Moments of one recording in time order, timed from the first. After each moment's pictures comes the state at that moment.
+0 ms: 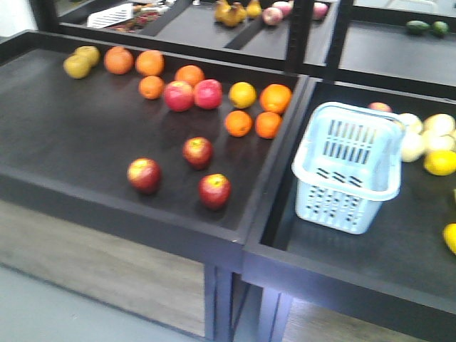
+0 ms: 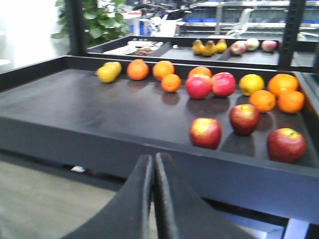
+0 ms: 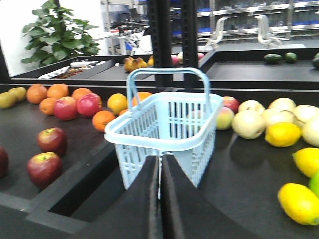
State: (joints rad) left arm 0.01 -0.01 0.02 0.03 0.17 -0.05; right arm 0.02 -0.01 0.03 0.03 0.11 0.03
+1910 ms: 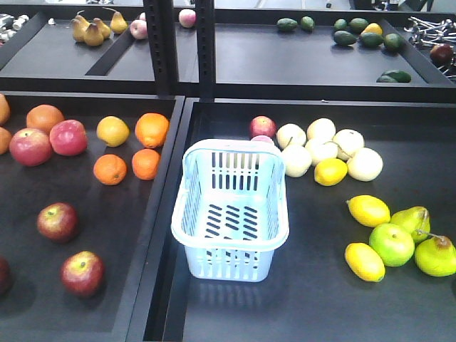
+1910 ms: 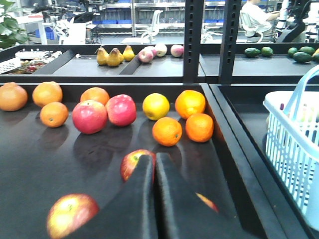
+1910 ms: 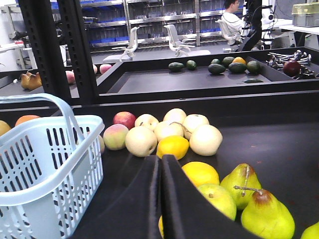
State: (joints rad) left arm 0.01 -0.01 0.02 0.03 0.17 -0.05; right arm 0.02 -0.01 0.03 0.03 0.11 0.03
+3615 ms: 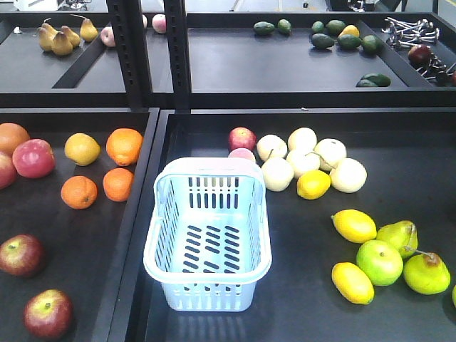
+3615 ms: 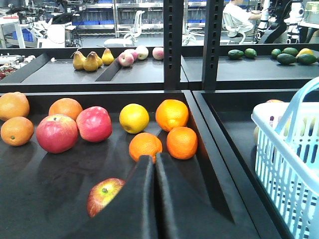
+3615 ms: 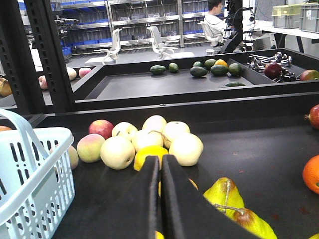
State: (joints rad) left arm 0.01 -0.01 0.02 0.03 0.17 -0.05; right arm 0.02 -0.01 0.03 0.03 0.11 0.03
